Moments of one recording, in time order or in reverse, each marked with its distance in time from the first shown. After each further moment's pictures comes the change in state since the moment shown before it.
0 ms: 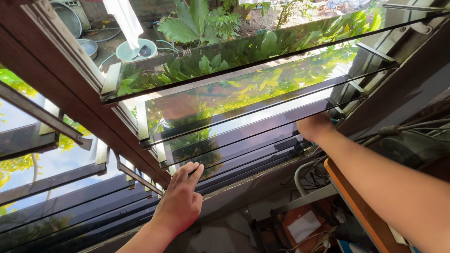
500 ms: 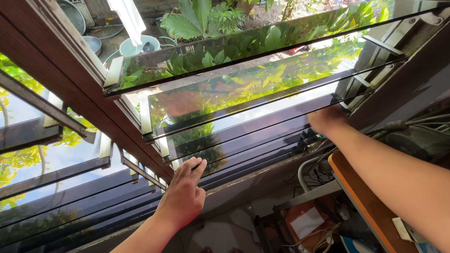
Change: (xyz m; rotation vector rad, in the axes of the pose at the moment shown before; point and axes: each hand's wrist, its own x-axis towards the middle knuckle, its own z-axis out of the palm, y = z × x) left_hand 0.000 0.001 -0.002 0.008 -0.006 0.014; right_hand 0.002 0.007 -0.016 -0.051 -0.082 0.175
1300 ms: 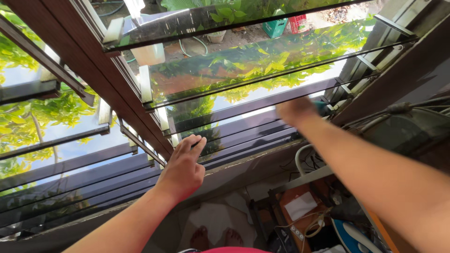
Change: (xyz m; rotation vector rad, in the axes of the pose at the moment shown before) left_hand -0.007 0.004 0.002 -0.002 0.021 -0.004; right_hand -0.027 -0.093 0.017 -0.025 -0.199 -0.093
